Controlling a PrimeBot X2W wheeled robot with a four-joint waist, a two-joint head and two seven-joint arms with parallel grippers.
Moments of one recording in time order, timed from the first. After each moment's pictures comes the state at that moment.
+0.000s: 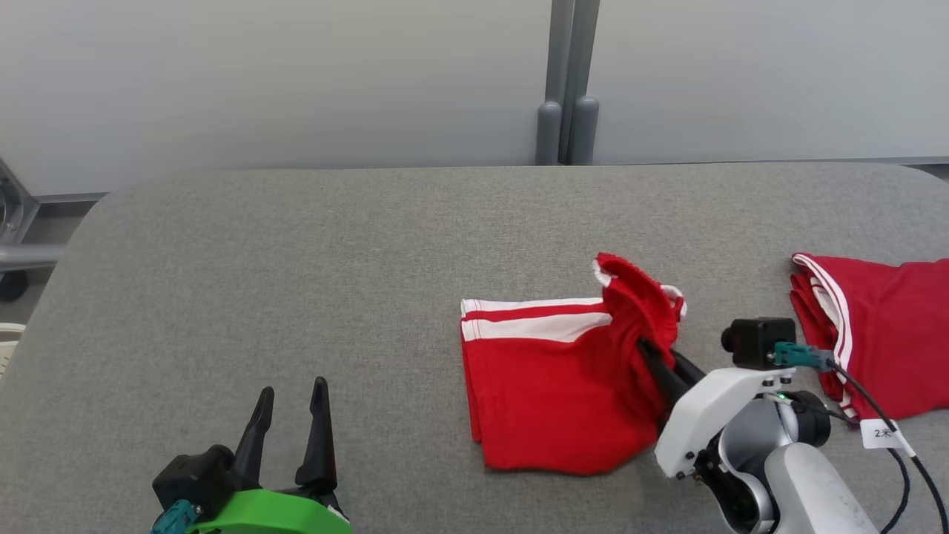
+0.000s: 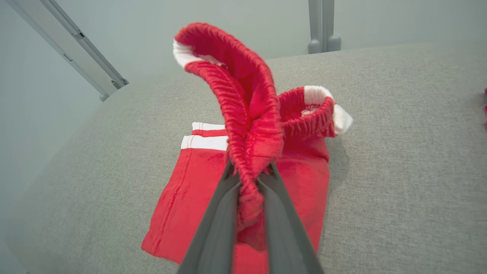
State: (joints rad) left arm 0.03 0.22 -0.38 0.09 -0.65 0.14 -0.25; right arm -0.15 -0.05 0.12 0.17 0.37 0.13 0.25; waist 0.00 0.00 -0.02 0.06
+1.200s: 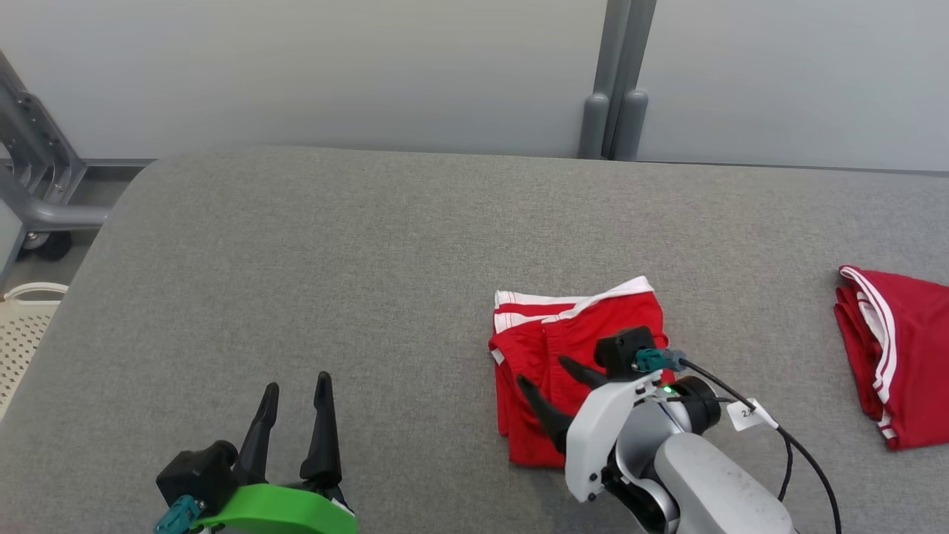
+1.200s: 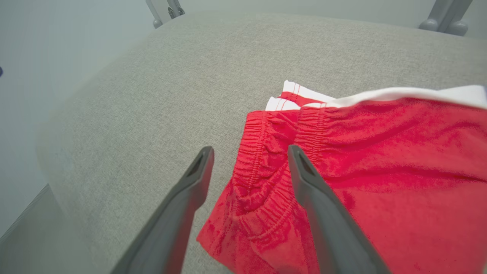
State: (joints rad) left arm 0.01 0.18 -0.36 0.12 -0.65 0.12 -0.26; right arm -0.37 -0.05 0.49 0.55 0.41 0.13 0.10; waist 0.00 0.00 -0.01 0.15
